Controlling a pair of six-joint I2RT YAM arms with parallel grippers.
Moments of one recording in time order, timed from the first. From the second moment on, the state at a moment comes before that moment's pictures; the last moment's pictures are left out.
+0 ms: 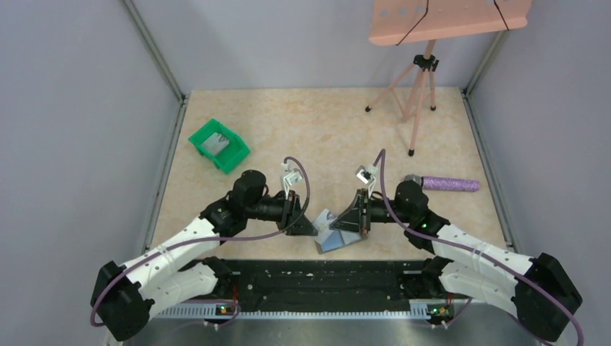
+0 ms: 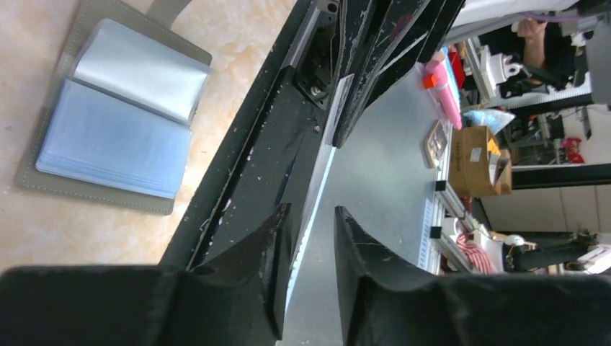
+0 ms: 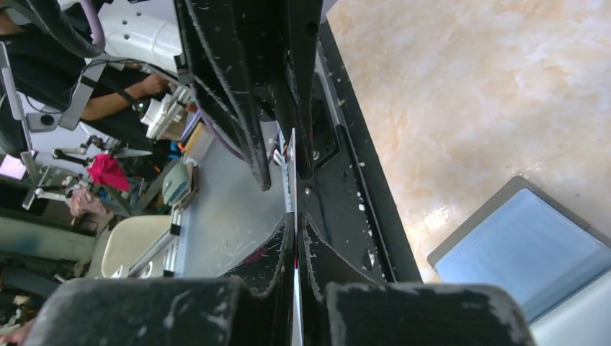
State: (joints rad) left arm -0.71 0.94 0.60 -0.12 0.81 -0.58; right arm 0.72 0.93 0.39 0.40 -0.78 0.68
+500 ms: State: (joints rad) left arm -0.69 0.81 0.61 0.04 0.56 -0.78; right arm 0.71 0.82 0.30 0.67 -0.45 0.97
